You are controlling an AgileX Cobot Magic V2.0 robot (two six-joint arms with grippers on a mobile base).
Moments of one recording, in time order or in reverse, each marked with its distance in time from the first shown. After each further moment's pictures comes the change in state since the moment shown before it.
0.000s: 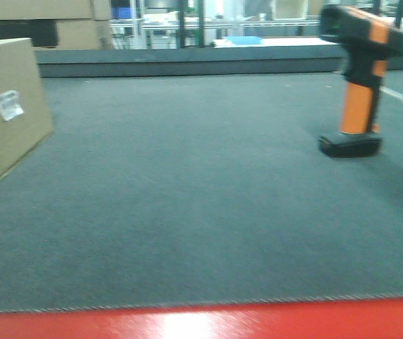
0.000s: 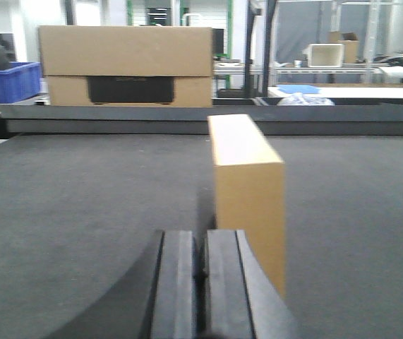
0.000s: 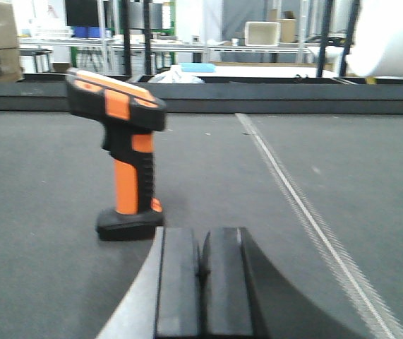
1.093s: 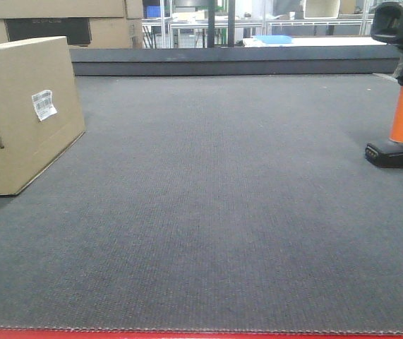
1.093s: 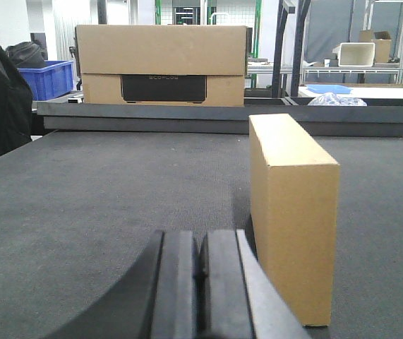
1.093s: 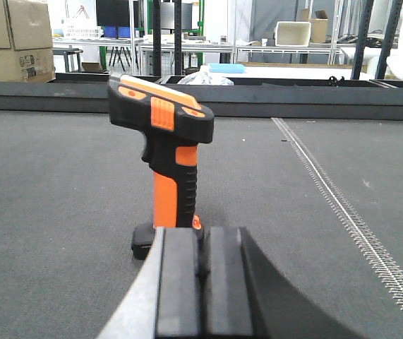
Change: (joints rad) left arm 0.000 0.000 0.000 0.000 0.000 0.000; right arm 0.000 0.000 0.000 0.000 0.000 0.000
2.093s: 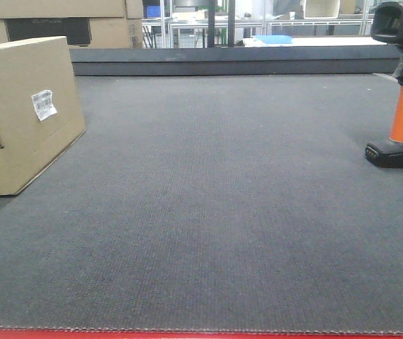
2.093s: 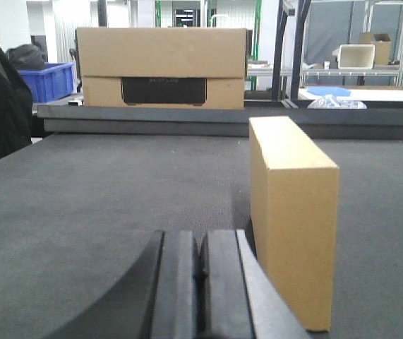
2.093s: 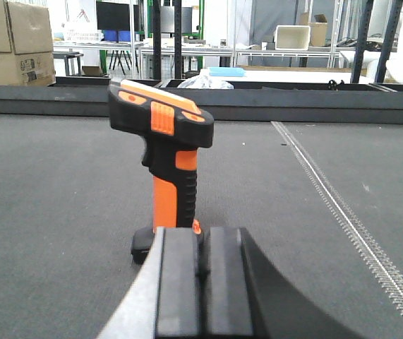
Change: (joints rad) left arm 0.000 0.000 0.000 0.000 -0.017 0.000; right arm 0.000 0.000 0.000 0.000 -0.016 0.000
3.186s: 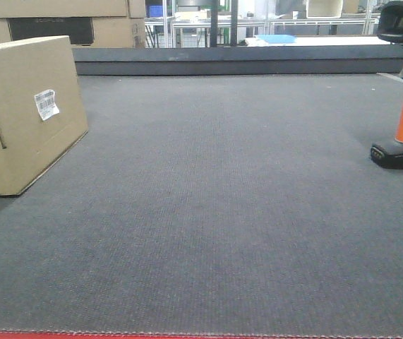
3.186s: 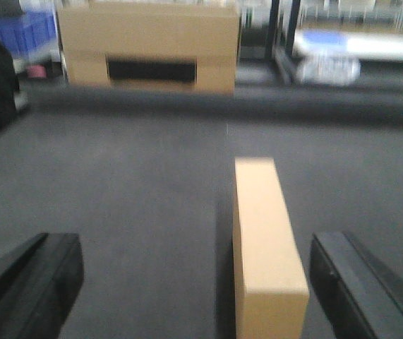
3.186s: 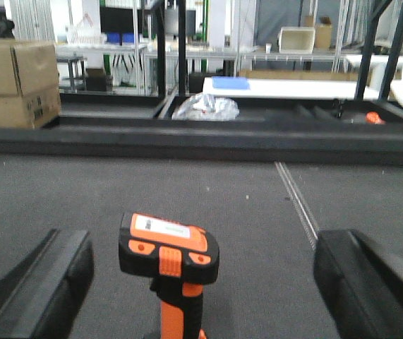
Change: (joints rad) left arm -0.010 0.566 -0.793 -0.037 0.530 0.000; right arm 0.000 0.414 -0.540 -0.002 0.176 0.000
